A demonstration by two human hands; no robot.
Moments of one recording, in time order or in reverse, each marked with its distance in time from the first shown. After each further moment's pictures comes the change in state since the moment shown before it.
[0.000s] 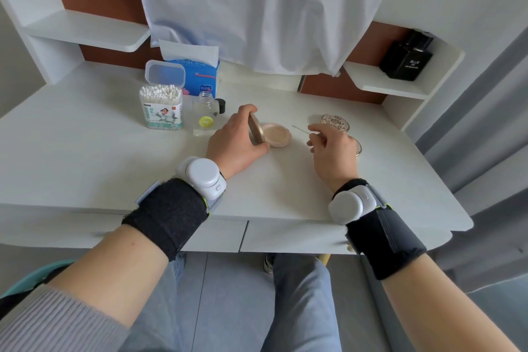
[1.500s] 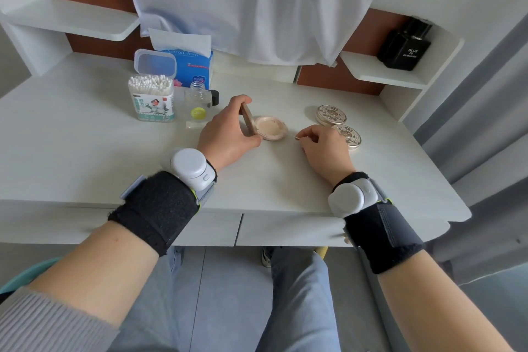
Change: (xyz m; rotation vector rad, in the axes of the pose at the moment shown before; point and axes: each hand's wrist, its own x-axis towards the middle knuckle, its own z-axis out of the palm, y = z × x) left_hand 0.001 -0.004 -0.003 -0.106 -0.018 -0.016; right_hand 0.001 0.006 0.001 -0.053 -0.202 0.071
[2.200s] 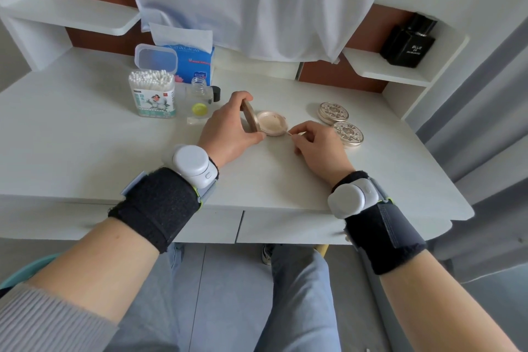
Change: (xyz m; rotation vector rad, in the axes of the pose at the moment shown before) left_hand 0.001 -0.004 0.003 -0.028 0.041 0.040; right_hand -0.006 -0.003 0.005 0.095 -0.081 -0.107
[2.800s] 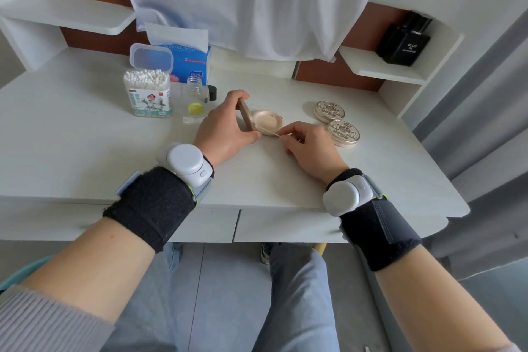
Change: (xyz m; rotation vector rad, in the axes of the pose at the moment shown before) left_hand 0.000 0.000 -0.001 -0.008 -0.012 -0.007; right_hand 0.002 0.000 0.004 -0.008 -0.053 -0.072
